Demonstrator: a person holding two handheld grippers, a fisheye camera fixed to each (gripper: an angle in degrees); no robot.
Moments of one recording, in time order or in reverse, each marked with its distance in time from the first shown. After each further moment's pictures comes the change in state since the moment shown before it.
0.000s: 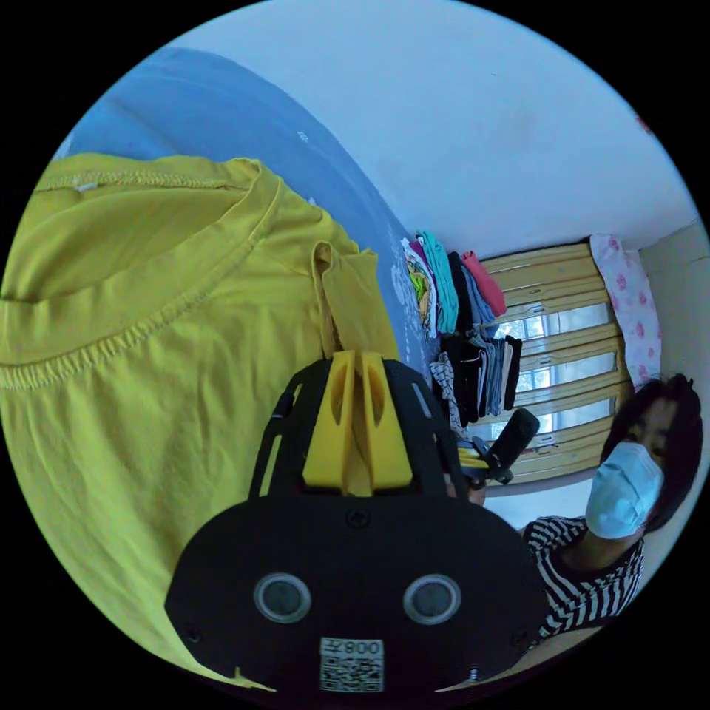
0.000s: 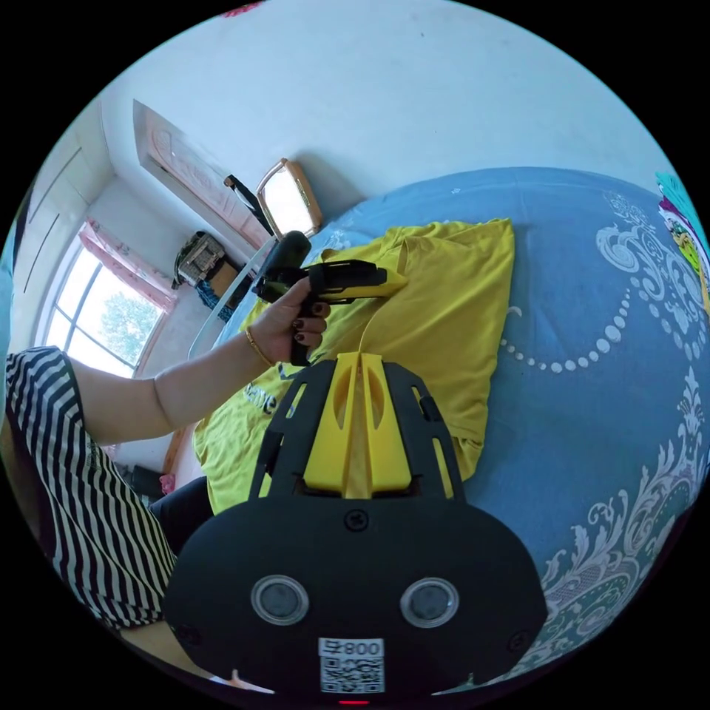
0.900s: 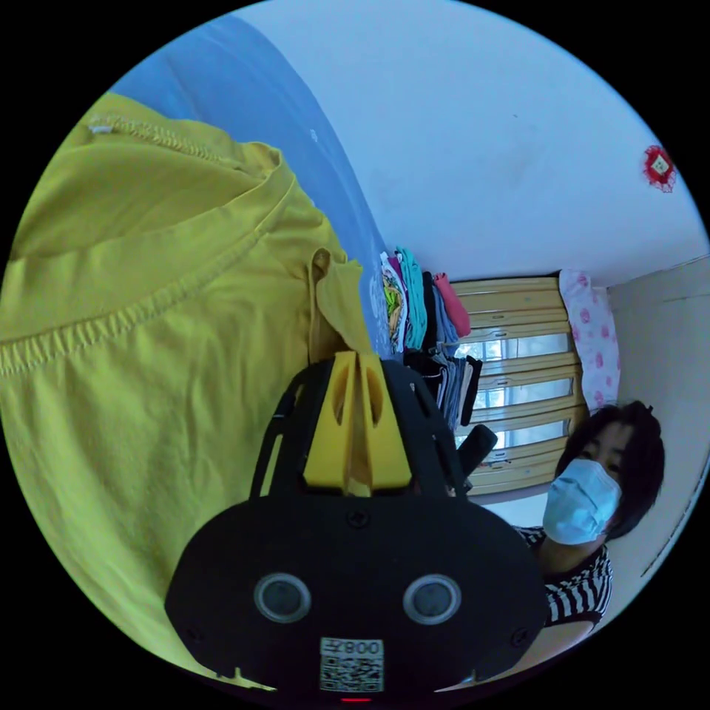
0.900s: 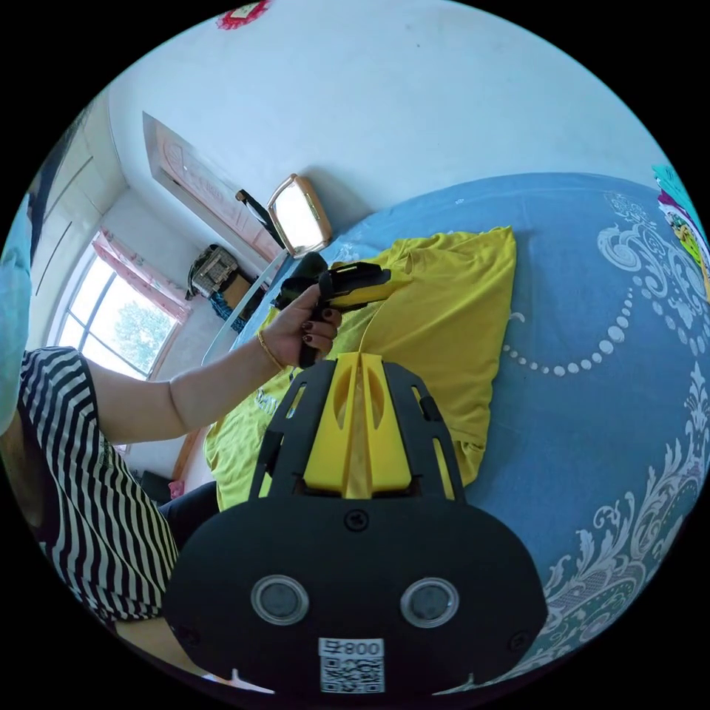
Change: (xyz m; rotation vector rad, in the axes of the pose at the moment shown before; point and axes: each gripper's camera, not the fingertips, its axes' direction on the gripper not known) left arm -0.001 -0.022 0.021 0.039 0.194 -0.088; right arm 0.027 0.010 -0.011 0.044 -0.052 0.003
